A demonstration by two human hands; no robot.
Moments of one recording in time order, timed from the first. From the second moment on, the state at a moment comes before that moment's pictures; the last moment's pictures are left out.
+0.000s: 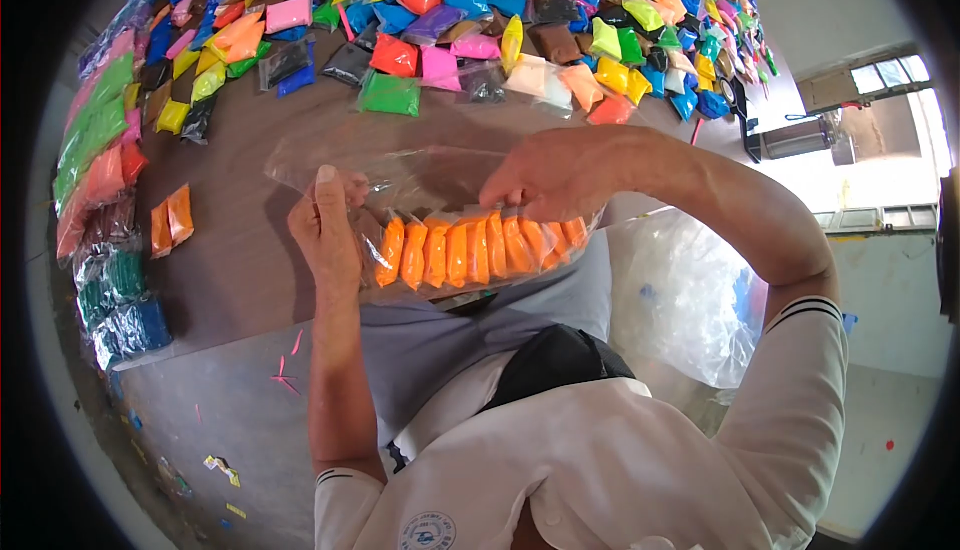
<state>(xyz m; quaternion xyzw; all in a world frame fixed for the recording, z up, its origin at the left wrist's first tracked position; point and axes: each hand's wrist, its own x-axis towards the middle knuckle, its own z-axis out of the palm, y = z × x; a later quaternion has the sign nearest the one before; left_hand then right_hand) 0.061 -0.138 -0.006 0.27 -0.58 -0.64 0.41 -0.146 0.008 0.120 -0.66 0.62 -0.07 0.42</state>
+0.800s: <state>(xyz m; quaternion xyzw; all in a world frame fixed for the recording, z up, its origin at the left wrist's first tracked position) 0.062 -0.134 -0.008 0.29 -0.58 -0.65 0.39 -0.126 -0.010 0.152 -0.69 0.63 -0.11 0.33</state>
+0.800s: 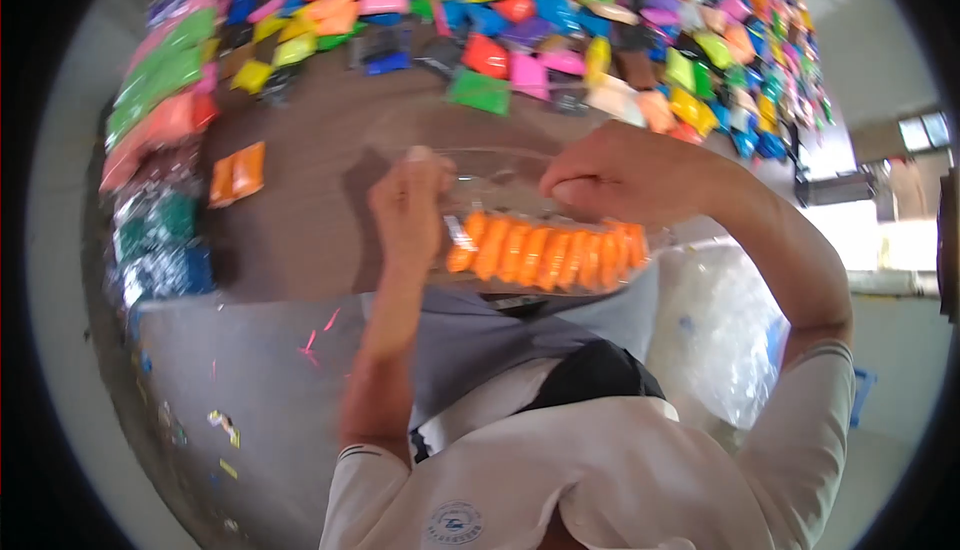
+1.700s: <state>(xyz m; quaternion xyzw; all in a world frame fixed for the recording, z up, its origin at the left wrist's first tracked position) 0.070 -0.135 -0.017 0.20 -0.69 -0.55 0.42 0.088 -0.264 0.051 -0.78 0.60 -0.15 0.03</state>
